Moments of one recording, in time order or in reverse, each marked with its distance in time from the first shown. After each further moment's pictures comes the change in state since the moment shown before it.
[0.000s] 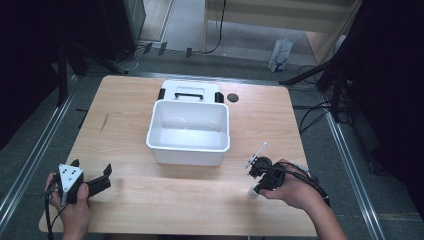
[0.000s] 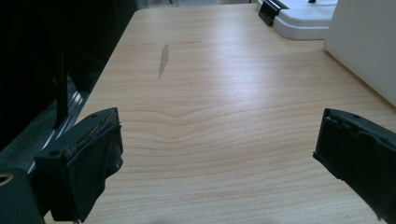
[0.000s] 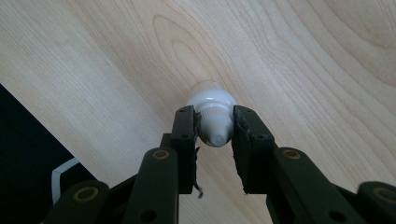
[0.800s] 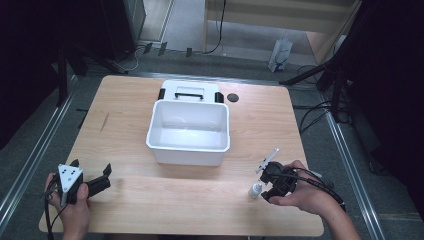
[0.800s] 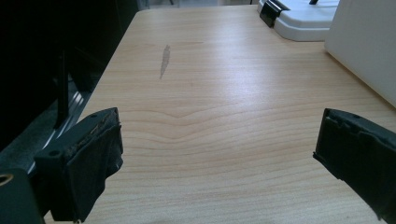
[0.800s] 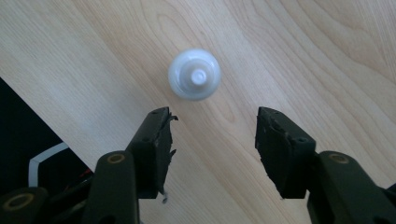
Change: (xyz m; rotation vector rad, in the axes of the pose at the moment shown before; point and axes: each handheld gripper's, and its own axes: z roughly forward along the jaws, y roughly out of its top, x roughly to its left) left arm 0.000 0.000 0.000 -0.005 0.004 -0.004; right arm -0.002 -0.028 -0.010 -0.049 -0.057 -0.024
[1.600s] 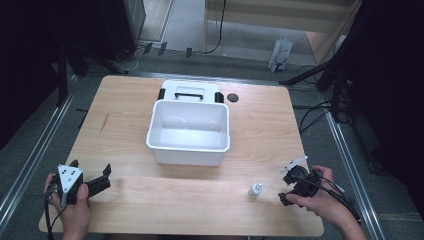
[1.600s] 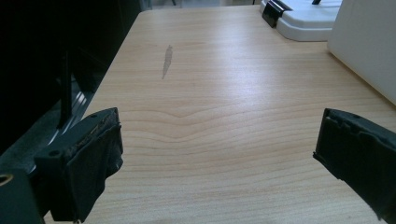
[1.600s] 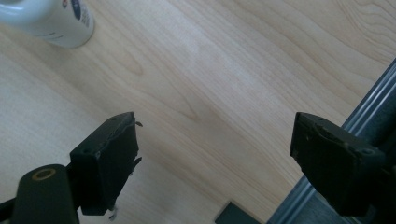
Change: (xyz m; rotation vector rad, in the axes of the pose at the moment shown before) left arm -0.001 0.000 -0.001 0.001 0.012 0.000; right arm -0.037 -0.057 0.024 -0.051 -0.153 0.198
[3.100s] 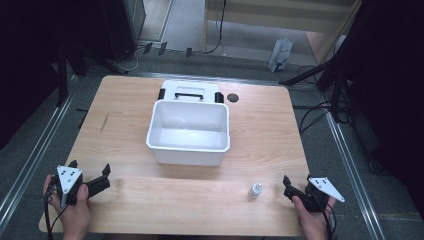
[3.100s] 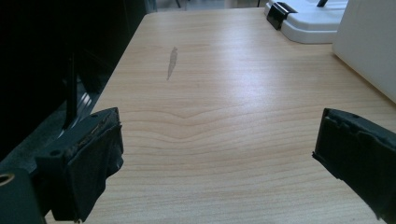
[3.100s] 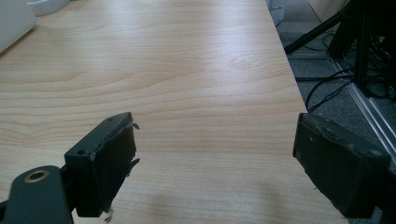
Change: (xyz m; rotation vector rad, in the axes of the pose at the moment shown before) left arm 0.000 -0.001 -0.001 -0.009 0.019 -0.004; right arm 0.000 -0.070 0.061 -0.773 -0.159 0.650
